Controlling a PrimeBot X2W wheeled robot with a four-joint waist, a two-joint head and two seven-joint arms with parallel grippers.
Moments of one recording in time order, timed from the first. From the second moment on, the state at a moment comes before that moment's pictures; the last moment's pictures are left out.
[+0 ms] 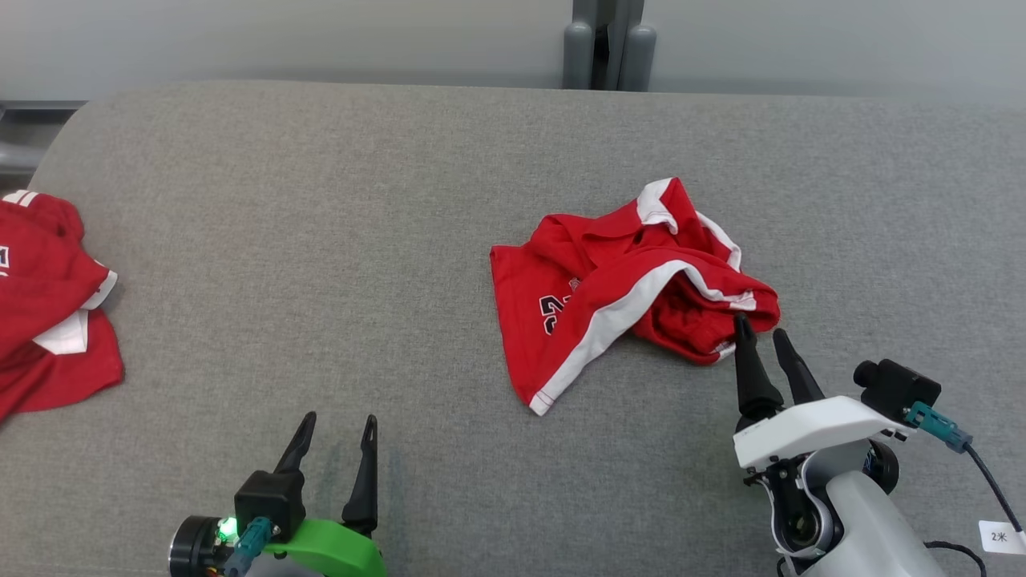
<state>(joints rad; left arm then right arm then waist) -0.06 0.05 -0.16 0.38 -0.14 -0.07 -0.26 -0.25 -0.05 0.13 0.49 0.69 0.13 -0.26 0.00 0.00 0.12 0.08</state>
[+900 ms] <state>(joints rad) -0.12 0.05 -0.22 0.40 -0.16 -0.08 -0.26 -0.39 -0.05 0.12 0.57 0.89 0.13 -0.26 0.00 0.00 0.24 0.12</state>
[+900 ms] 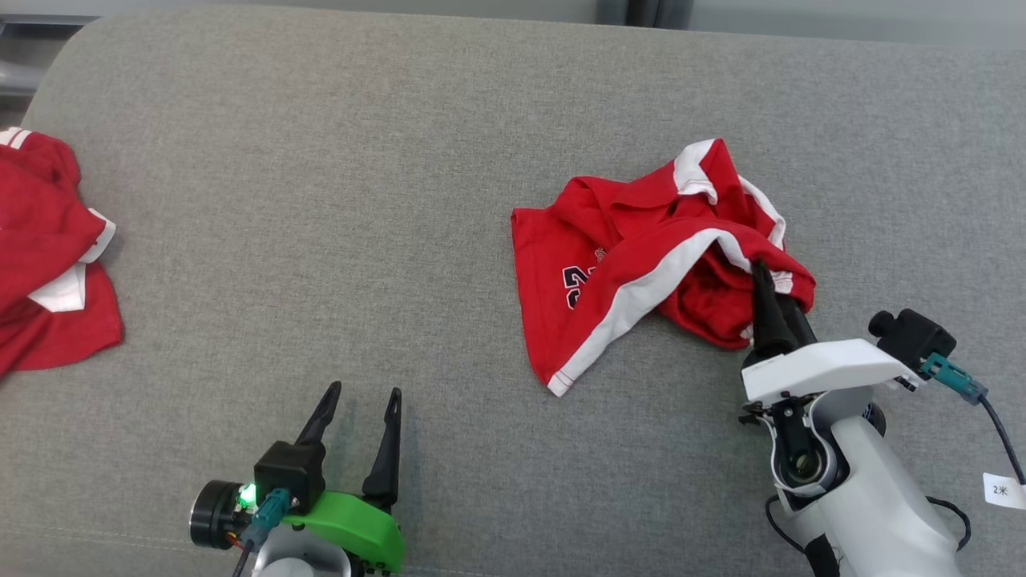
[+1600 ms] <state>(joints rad) -0.12 0.05 -0.26 0.40 -0.20 -0.07 -0.26 -0.64 -0.09 0.04 0.45 0.51 0.13 -0.26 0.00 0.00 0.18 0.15</state>
